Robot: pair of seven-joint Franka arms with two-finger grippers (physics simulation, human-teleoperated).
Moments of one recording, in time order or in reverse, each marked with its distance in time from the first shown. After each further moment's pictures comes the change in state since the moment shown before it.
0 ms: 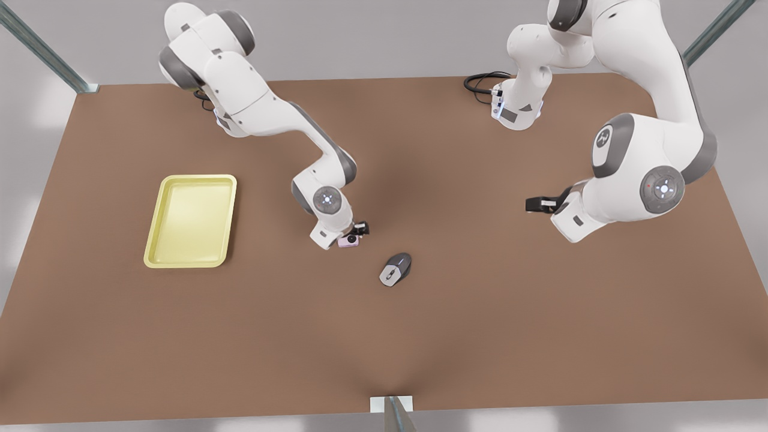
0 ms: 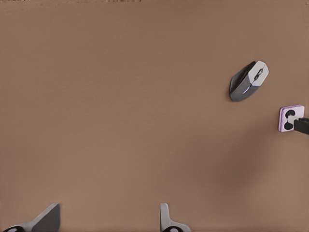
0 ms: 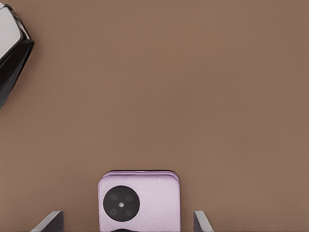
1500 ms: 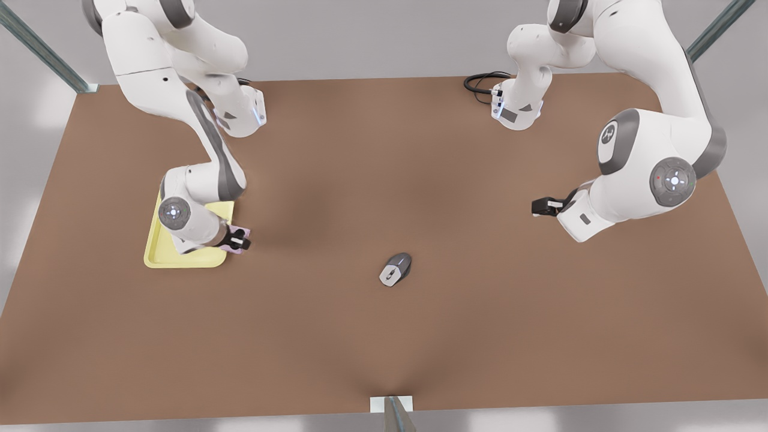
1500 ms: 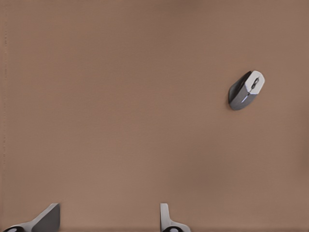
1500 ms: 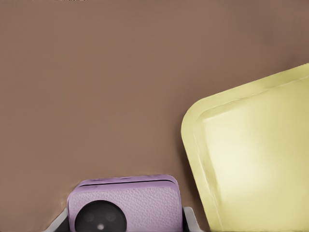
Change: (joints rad) left arm 0.000 0.006 0.006 0.043 0.026 0.027 0.061; right arm -0.605 -0.385 -0.009 -0.330 -0.003 -0.184 -0.165
